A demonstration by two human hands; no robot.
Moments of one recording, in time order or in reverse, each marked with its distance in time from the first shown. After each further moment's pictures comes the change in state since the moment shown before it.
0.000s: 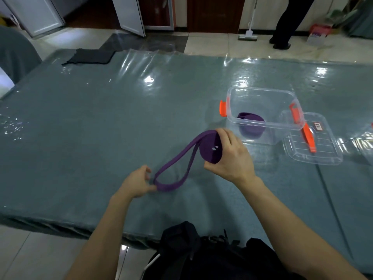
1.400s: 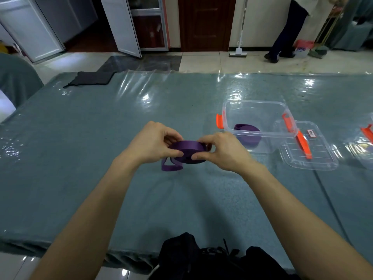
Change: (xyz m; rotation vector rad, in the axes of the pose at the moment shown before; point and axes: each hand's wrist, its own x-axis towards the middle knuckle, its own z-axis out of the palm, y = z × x) left_hand -0.049 0.178 -0.155 -0.147 0.137 0.596; right_hand 0.055 -0.037 -0.052 0.125 -0.255 -0.083
